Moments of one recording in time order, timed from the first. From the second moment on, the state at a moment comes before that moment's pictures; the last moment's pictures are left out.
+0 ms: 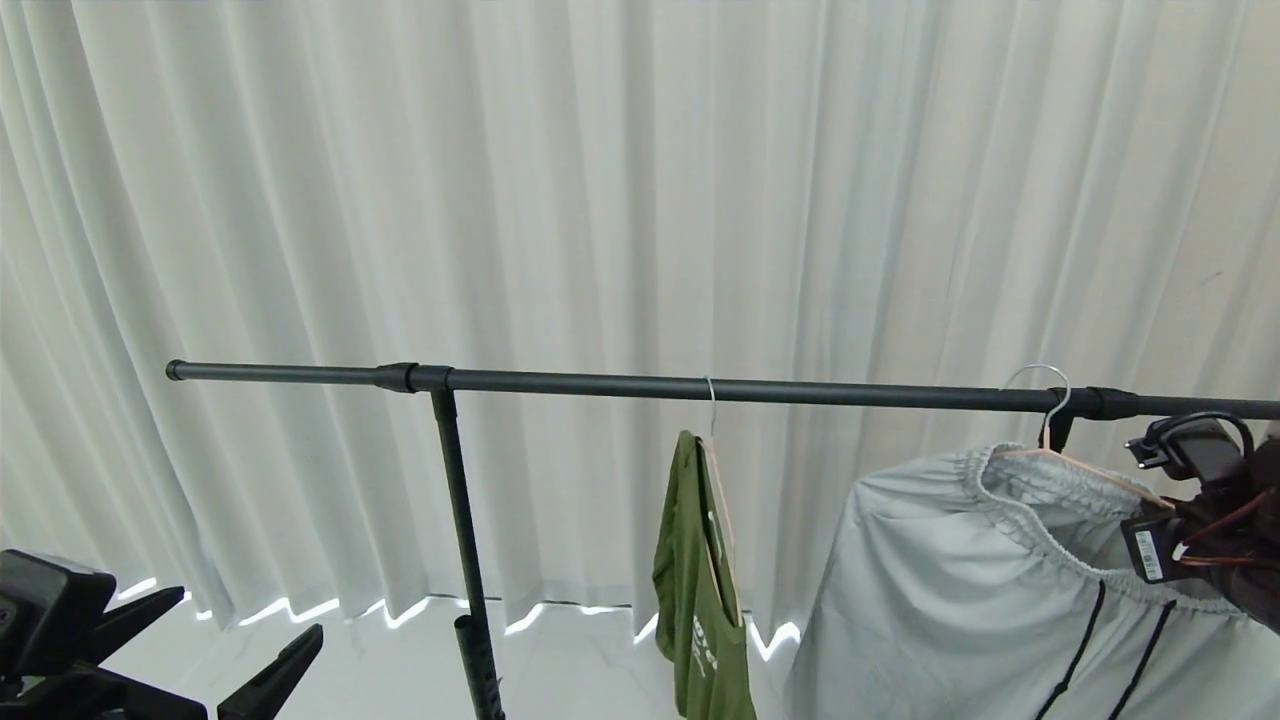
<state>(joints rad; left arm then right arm) -0.14 0.93 -0.09 -0.50 0.01 0.19 0.01 1.64 -0.35 -0.90 -0.27 -0.31</state>
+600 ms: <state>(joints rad) -0.14 0.92 -0.09 -0.50 0.01 0.19 0.10 1.79 -0.45 -0.91 -0.42 -0.31</state>
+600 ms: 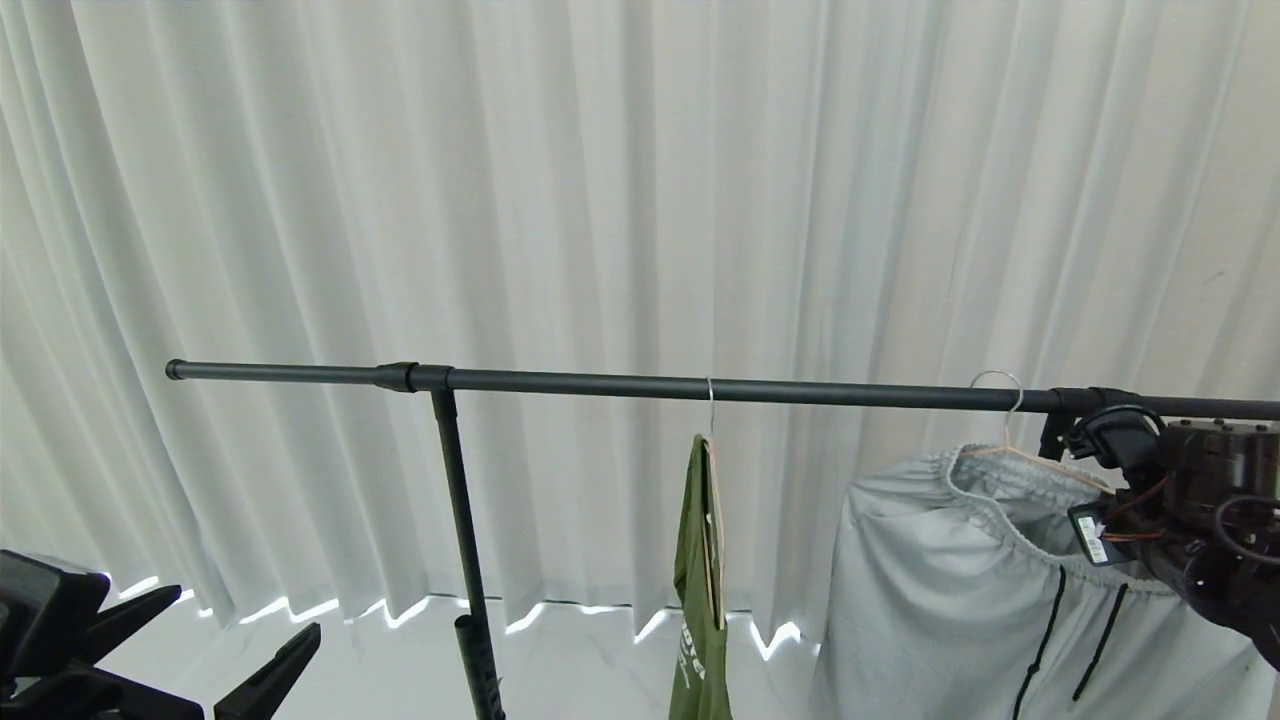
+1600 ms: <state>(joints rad) -0.12 0.91 -0.09 -0.50 0.01 0.19 0.23 1.81 -0.40 -0.98 -0.42 -0.06</state>
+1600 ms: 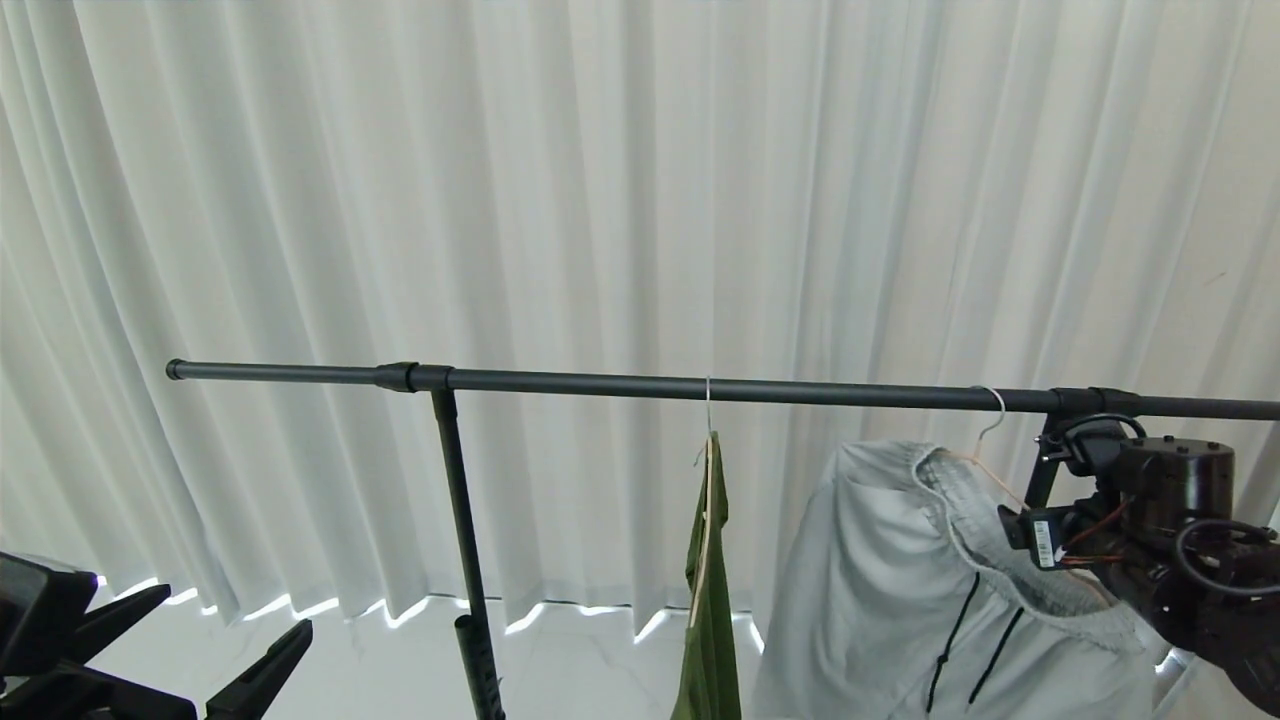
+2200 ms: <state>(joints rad) -0.12 0.92 -0.10 -0.50 0.01 0.19 0.24 1.59 -0.21 -1.11 -0.40 0.11</state>
